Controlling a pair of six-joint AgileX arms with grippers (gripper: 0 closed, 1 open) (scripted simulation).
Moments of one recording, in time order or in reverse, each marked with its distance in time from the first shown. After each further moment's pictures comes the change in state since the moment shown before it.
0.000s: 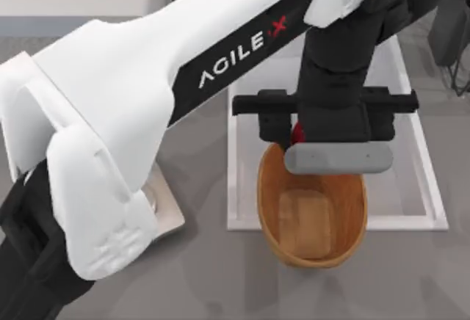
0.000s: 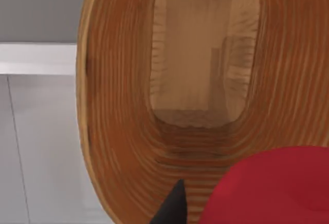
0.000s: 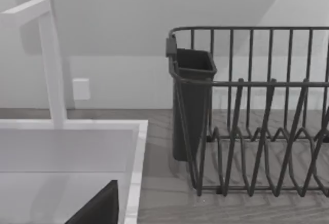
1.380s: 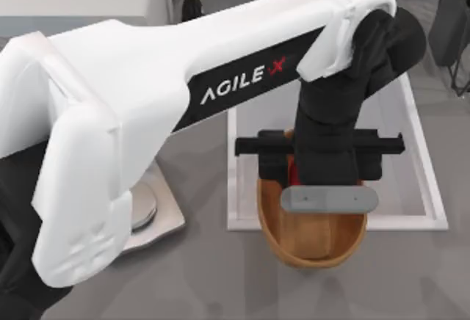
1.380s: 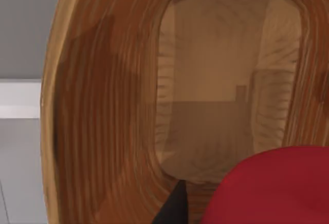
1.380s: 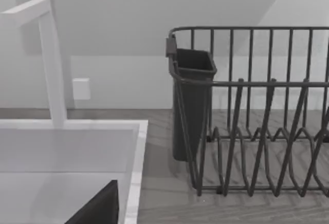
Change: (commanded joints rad) left arm -0.014 -0.092 -0.406 0.324 0.001 0.013; right arm 0.000 0.000 0.000 0.000 0.000 0.000
